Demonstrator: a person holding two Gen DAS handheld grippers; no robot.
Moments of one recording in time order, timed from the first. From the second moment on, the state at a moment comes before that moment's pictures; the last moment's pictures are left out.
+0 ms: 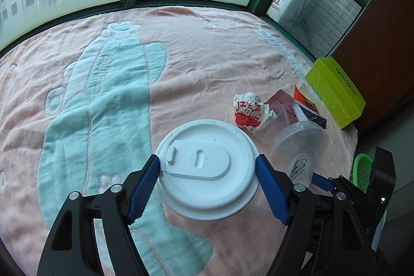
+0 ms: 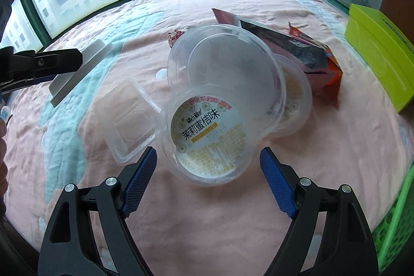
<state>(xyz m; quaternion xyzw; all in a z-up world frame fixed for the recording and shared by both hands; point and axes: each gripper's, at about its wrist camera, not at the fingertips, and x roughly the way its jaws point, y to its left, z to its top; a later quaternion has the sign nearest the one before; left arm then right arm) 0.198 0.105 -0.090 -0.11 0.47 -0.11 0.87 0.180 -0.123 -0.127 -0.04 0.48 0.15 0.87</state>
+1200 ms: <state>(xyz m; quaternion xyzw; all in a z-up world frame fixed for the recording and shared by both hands) 0.153 -0.017 -0.043 -0.08 0.44 -0.21 0.87 0.082 -0.258 -0.055 0.07 0.42 0.07 0.90</state>
